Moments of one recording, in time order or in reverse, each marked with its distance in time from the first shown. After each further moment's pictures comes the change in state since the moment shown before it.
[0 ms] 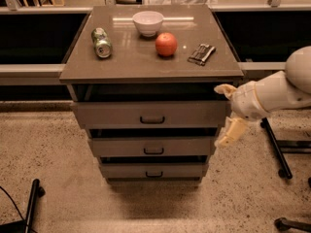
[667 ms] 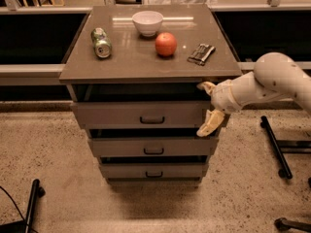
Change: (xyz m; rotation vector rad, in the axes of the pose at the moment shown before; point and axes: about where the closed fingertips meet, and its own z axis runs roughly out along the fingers) arm 0.003 -0.060 0.077 -0.009 -0.098 -0.044
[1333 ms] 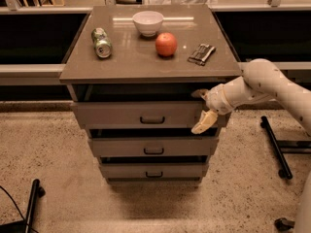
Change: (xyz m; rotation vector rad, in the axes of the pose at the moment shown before) arm 0.032 -0.021 0.048 -0.071 -0.023 0.049
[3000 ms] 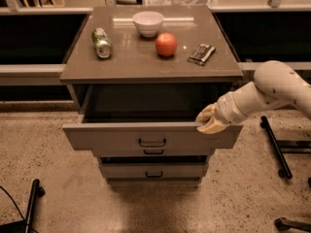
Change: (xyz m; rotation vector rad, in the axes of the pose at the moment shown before) arm -0.001 0.063 -0.032 -0.075 0.080 -0.099
